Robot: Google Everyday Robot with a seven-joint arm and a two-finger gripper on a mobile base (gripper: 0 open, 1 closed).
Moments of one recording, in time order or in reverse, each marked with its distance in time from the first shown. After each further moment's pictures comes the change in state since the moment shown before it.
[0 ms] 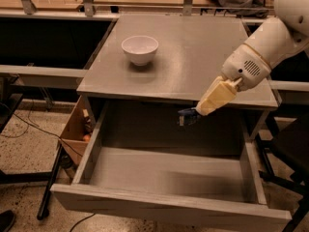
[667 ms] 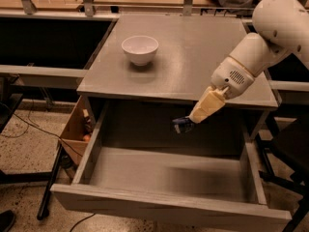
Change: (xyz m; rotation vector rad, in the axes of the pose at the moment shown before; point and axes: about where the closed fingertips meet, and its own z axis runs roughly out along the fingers) arm 0.006 -0.023 0.035 -0.060 0.053 0.029
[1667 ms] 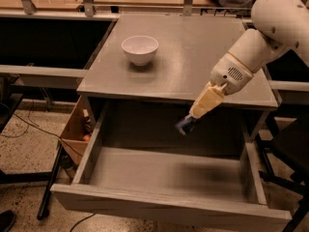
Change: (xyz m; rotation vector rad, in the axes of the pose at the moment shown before) arm -0.006 -0.012 -0.006 0.054 0.006 -0.002
